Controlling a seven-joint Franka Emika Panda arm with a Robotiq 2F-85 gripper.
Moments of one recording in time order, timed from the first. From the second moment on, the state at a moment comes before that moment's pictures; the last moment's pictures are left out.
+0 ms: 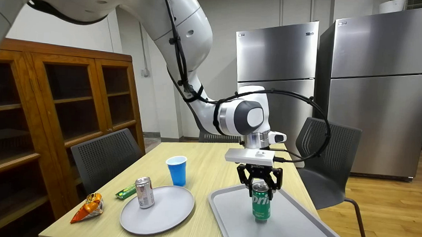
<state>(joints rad) -0.31 0.55 -0.19 -1.98 -0.04 2.52 -0.25</state>
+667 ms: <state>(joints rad) -0.29 0.32 -0.13 -2.15 -0.04 2.52 -0.36</state>
